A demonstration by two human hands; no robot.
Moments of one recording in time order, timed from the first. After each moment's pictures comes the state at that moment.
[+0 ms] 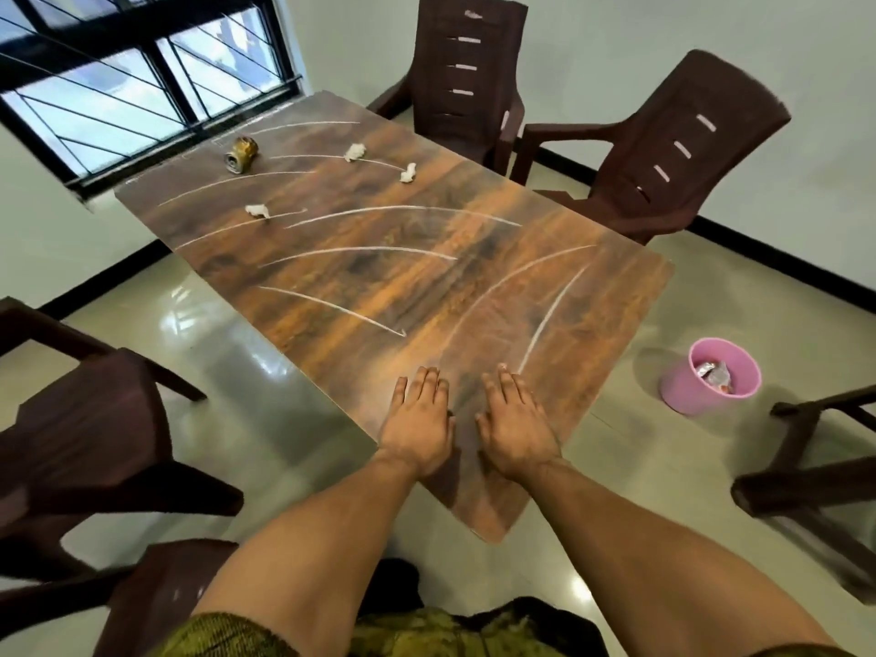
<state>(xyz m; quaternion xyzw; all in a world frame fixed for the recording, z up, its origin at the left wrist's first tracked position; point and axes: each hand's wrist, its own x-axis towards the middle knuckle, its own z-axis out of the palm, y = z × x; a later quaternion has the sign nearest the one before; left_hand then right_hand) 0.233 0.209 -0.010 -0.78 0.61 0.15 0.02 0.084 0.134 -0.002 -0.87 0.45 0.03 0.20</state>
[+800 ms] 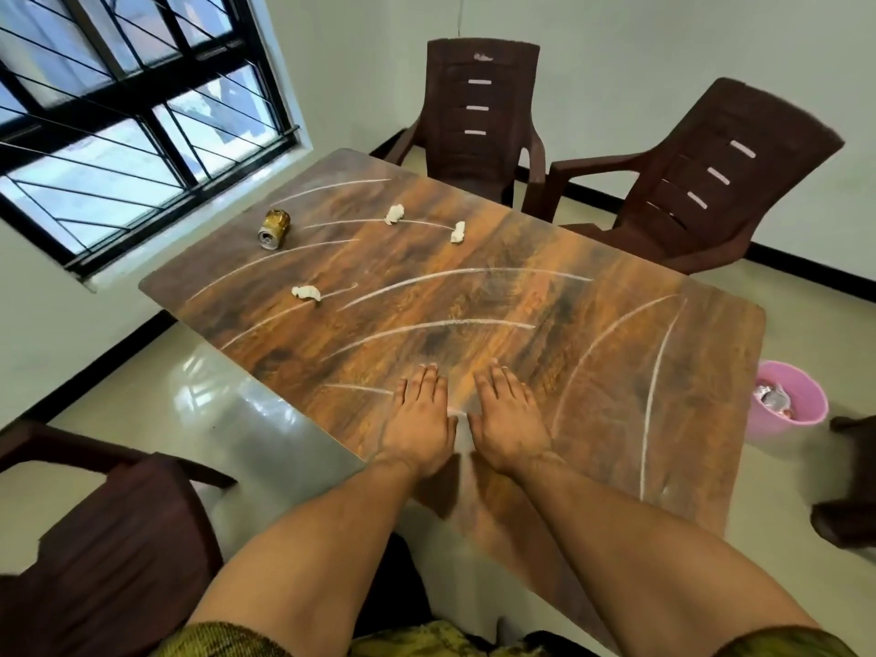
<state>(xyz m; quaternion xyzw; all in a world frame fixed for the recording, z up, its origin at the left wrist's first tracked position) 0.473 0.145 0.010 -0.77 0.63 0.13 0.02 0.329 0.081 0.010 -0.87 0.47 0.01 0.18</state>
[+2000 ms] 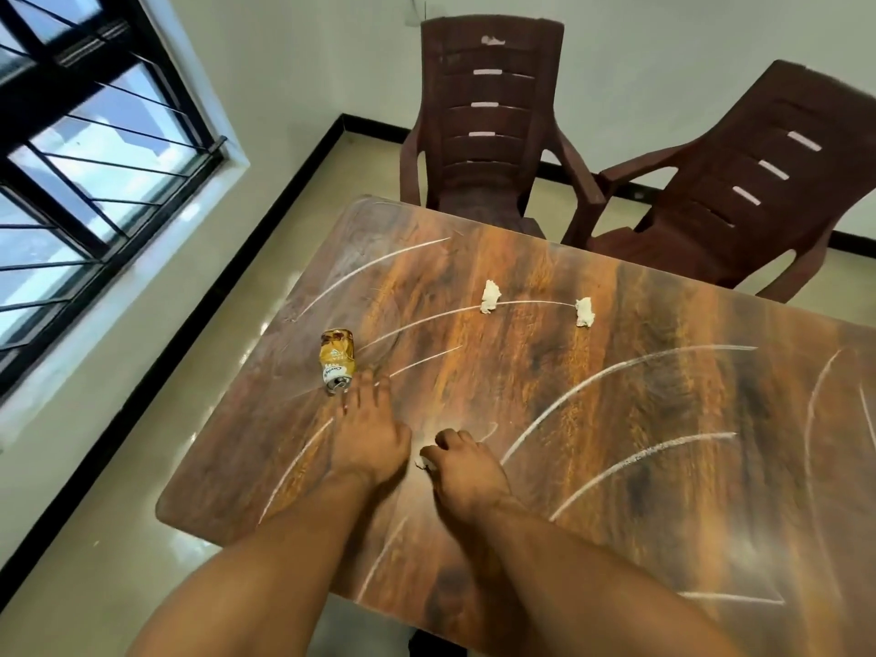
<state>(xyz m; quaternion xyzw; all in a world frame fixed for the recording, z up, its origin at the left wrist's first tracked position) 0.966 -0.078 -0.020 -0.74 0.65 0.16 0.00 0.802 -0.067 -0.031 -0.83 0.50 0.10 0.24</state>
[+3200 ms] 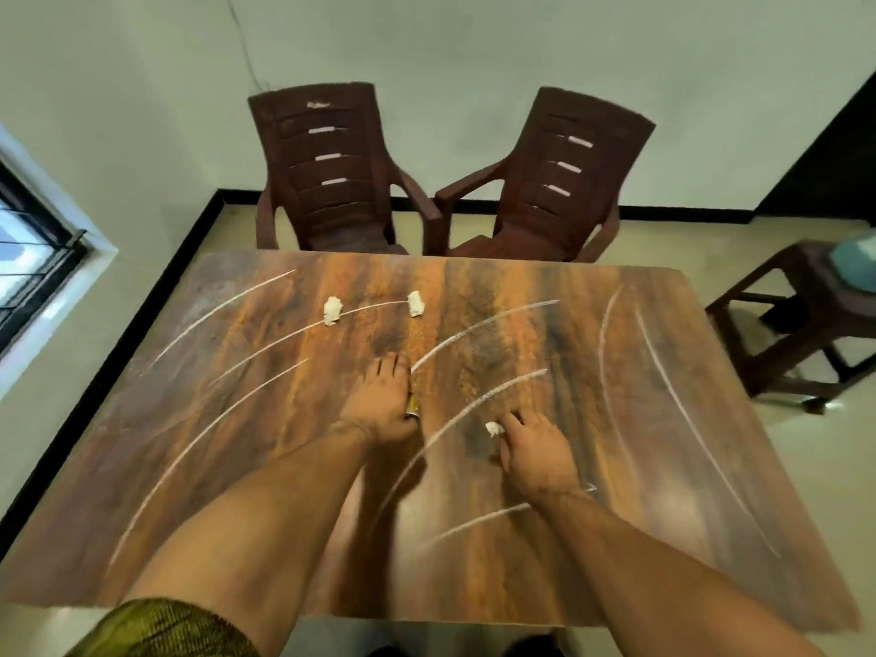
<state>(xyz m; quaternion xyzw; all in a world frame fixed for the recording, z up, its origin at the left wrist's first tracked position) 0.736 -0.085 0.047 -0.55 0.82 0.17 0.05 0.503 0.015 0.016 -0.70 0.70 -0.09 0.11</state>
